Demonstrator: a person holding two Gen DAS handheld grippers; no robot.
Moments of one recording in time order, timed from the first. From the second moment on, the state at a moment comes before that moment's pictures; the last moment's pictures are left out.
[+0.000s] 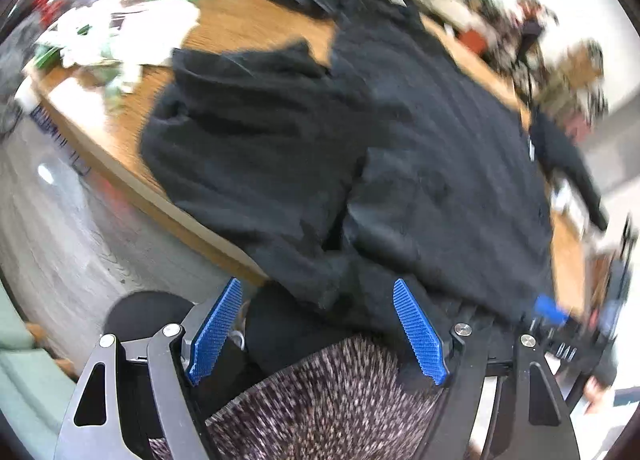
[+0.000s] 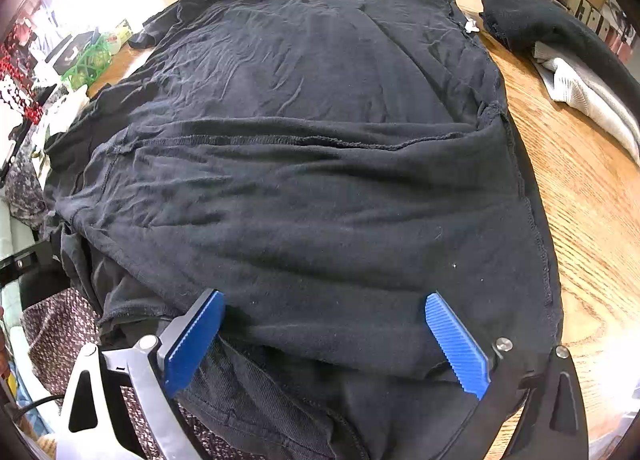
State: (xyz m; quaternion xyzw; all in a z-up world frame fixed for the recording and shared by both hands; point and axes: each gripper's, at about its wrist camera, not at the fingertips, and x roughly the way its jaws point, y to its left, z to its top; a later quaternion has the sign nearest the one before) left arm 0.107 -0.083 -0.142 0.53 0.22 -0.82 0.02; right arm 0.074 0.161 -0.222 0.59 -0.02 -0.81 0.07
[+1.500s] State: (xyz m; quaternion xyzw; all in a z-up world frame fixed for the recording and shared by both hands) left arm 0.099 -0.145 -0.129 0.43 0.36 -0.82 0.06; right arm 0.092 0.173 -0.204 0.59 -0.12 -0.79 0.12
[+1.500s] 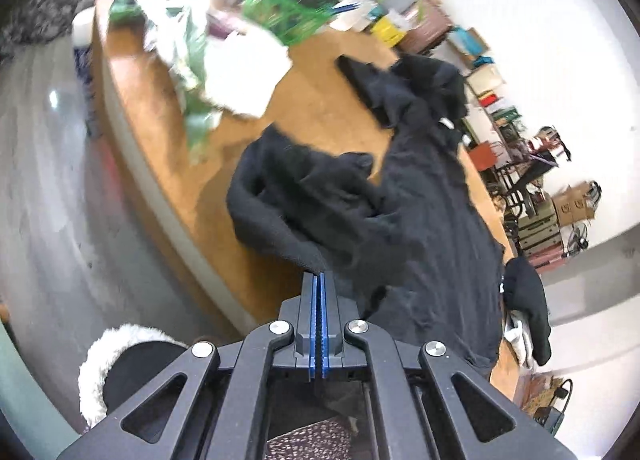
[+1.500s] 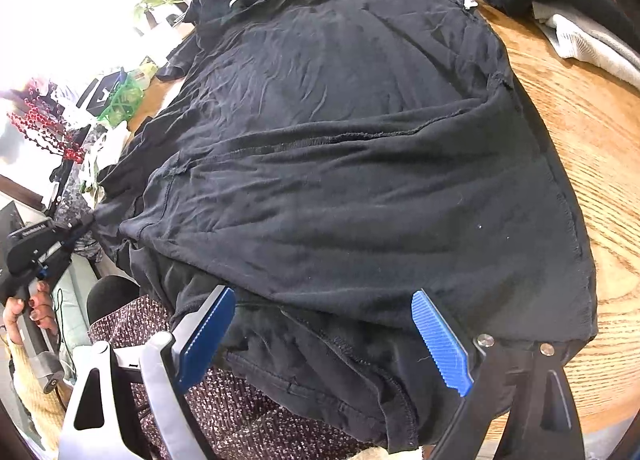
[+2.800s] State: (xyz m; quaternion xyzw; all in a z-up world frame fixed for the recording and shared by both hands) left arm 0.083 -0.003 -0.128 0.50 0.21 -0.82 -0.20; right arm 0.091 0.176 -0.211 0.59 -0.13 -0.79 0.12
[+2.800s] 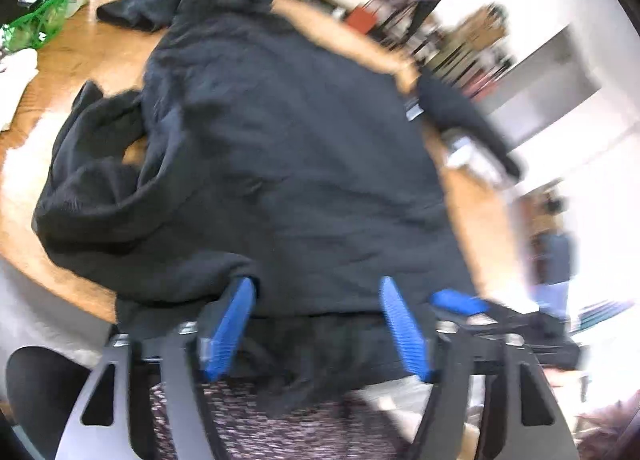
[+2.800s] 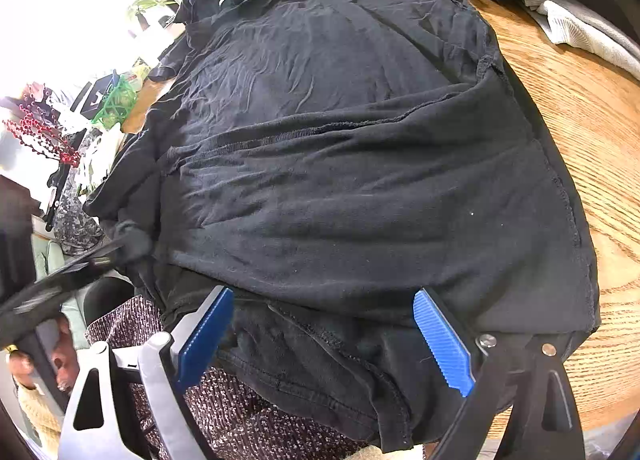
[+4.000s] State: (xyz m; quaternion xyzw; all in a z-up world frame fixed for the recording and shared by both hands) left arm 0.100 -0.137 -0.060 0.32 0.36 -0.88 0.01; right arm 0.091 0.178 -0.210 0.59 -0.14 -0.79 0.12
